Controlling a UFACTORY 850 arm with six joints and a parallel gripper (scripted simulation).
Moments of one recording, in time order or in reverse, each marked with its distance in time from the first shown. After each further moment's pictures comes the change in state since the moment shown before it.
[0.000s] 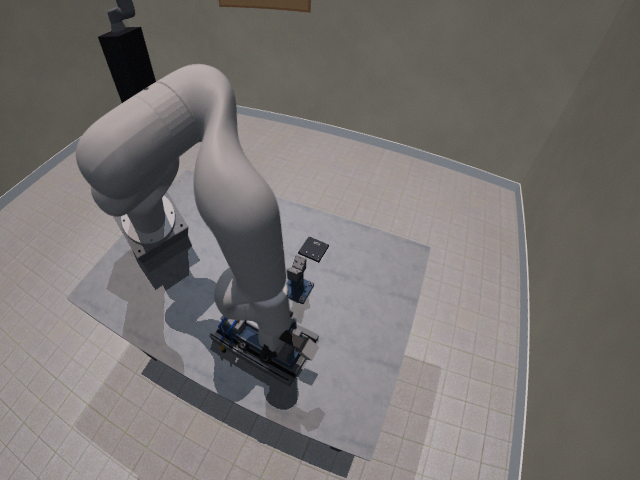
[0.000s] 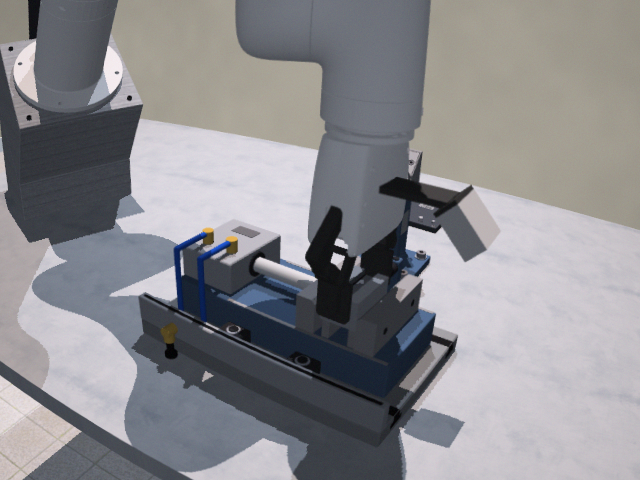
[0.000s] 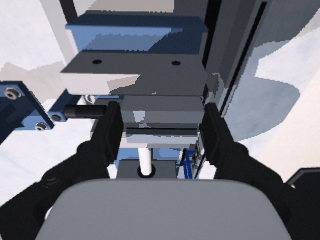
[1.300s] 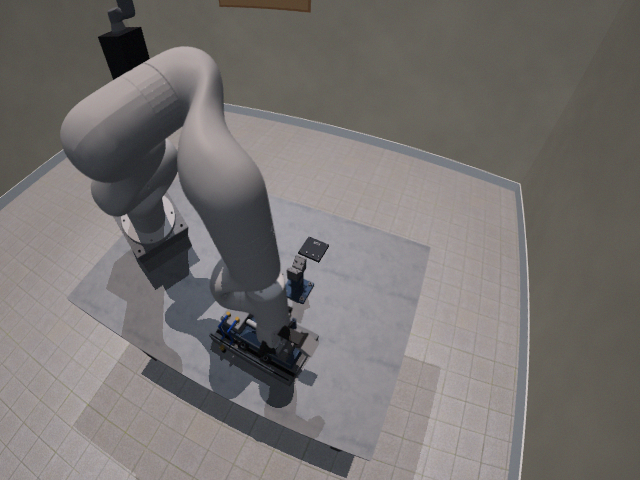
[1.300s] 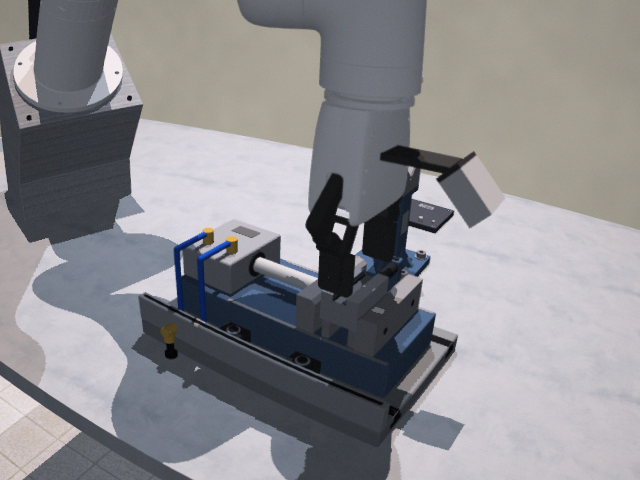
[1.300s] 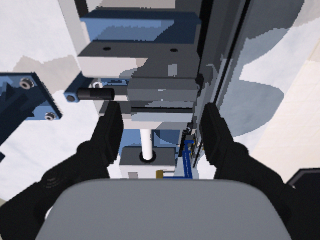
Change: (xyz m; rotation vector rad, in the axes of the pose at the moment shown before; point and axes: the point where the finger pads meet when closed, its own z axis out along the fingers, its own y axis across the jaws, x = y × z) arm 0.000 0.000 -0.028 0.005 0.013 0.001
